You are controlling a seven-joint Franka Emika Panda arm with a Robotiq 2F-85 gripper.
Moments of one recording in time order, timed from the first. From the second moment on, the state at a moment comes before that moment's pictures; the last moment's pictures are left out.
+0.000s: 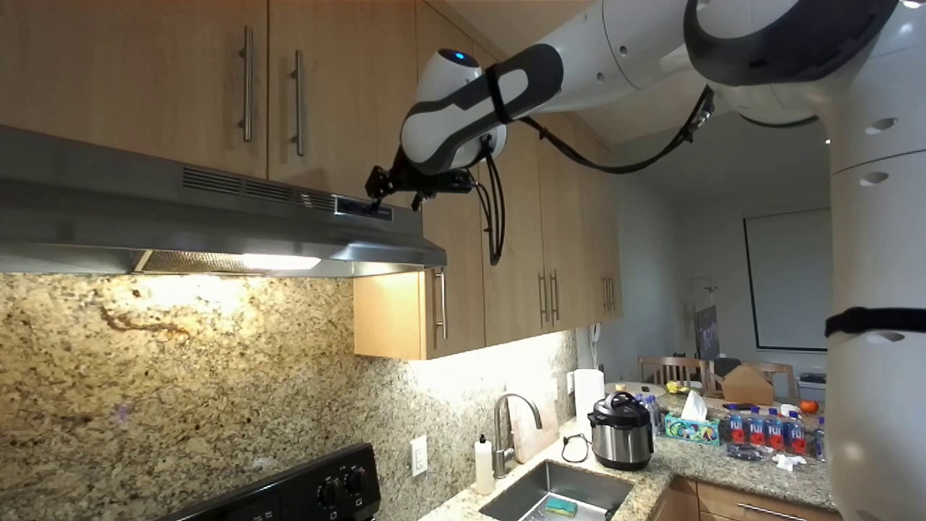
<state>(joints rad) -0.04 -0.08 0.05 -1.70 -0.34 2.64 0.32</state>
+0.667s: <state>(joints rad) -0.03 0.06 0.05 -1.54 -0.34 2.56 0.41</state>
